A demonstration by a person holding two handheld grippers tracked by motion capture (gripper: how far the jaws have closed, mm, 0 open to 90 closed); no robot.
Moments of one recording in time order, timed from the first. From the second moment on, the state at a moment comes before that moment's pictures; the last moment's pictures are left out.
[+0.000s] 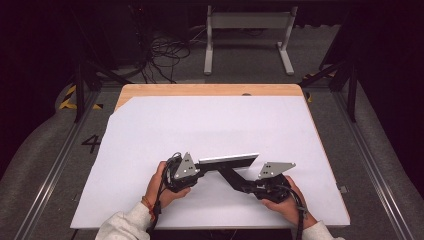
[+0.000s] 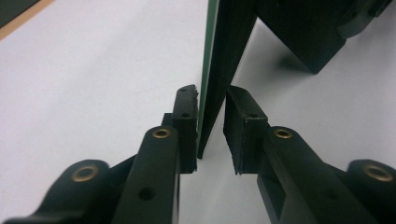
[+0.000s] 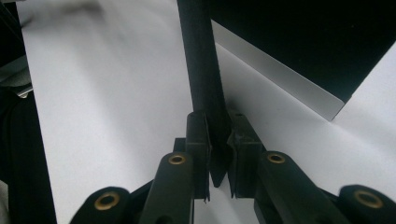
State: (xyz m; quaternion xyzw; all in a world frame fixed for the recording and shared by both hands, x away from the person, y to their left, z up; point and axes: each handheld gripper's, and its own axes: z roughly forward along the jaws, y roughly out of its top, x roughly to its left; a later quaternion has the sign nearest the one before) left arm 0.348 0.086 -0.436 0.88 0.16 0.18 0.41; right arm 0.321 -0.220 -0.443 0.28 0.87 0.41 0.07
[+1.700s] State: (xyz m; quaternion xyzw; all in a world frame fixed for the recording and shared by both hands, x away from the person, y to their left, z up) left arm 0.340 0.079 -0.435 0.89 0.14 0.13 0.42; right arm 0.336 -0.234 -0.441 0.37 0.83 0.39 0.14
